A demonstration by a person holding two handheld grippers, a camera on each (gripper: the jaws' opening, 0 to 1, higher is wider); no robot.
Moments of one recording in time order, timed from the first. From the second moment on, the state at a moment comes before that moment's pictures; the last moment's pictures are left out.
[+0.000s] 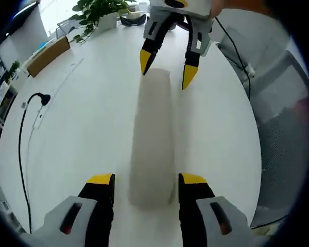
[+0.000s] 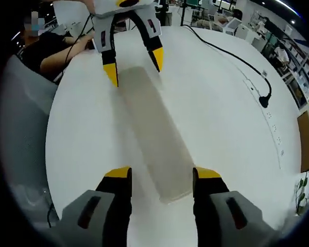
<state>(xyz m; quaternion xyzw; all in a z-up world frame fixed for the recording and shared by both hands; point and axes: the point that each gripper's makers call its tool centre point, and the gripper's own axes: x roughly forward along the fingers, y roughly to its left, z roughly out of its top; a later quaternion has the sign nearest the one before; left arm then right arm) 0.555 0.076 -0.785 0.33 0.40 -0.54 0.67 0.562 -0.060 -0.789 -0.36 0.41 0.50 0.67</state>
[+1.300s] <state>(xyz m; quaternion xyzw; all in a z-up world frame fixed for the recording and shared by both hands) 0.509 0.129 -0.733 0.20 0.34 -0.47 0.79 0.504 -0.049 -0.723 -0.15 0.36 0.41 0.82</state>
